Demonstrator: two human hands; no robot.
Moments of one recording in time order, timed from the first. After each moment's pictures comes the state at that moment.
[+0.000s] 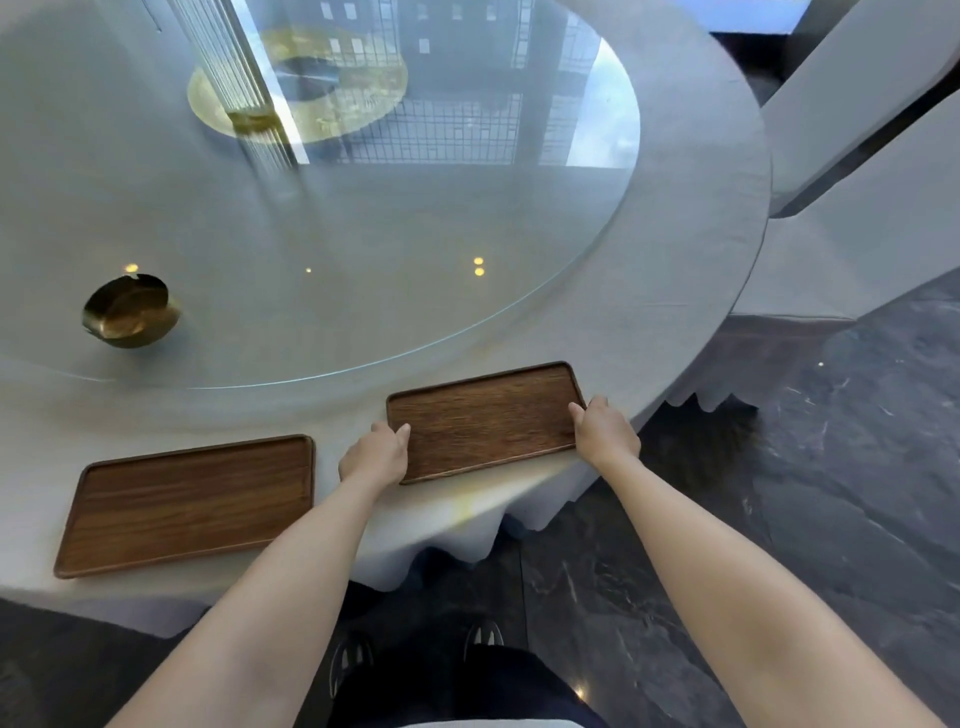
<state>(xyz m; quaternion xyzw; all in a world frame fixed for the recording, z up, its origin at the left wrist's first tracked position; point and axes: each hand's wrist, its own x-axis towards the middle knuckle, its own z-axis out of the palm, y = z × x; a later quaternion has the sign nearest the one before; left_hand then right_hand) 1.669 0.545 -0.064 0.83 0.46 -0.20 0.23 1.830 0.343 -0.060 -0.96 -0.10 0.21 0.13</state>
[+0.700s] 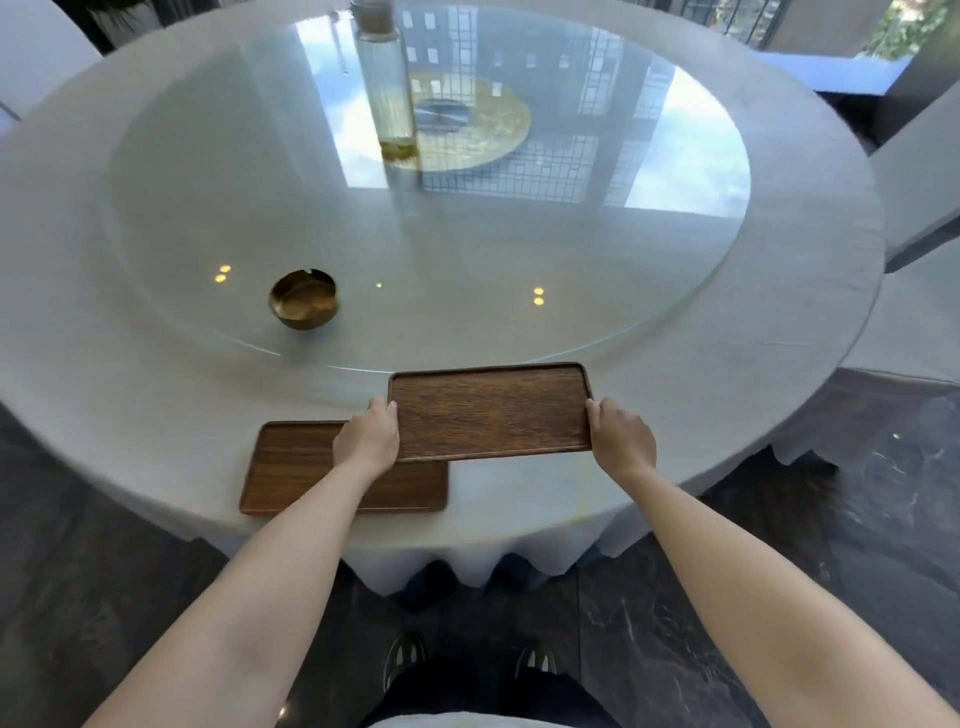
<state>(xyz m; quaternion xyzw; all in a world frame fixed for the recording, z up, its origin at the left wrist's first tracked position) 1.550 0.653 -0.028 0.85 0.48 -0.02 0.21 1.743 0.441 -0.030 -0.95 -0.24 0.14 0.17</state>
